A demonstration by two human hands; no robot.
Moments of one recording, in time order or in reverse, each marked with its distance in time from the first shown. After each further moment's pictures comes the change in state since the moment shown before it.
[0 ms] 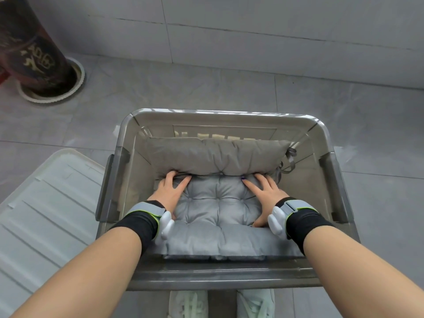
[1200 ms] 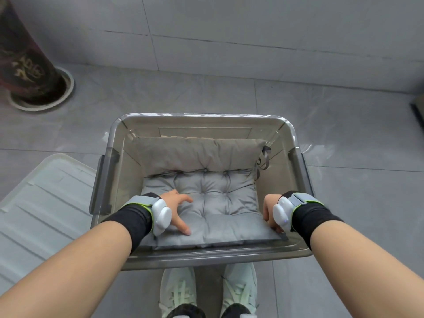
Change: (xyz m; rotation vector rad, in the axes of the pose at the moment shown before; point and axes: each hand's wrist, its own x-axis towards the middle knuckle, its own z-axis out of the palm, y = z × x) left_hand -0.031 0.043 -0.021 -0.227 -0.293 0.138; right_hand -0.067 0.027 -0.033 0.101 -0.480 0.309
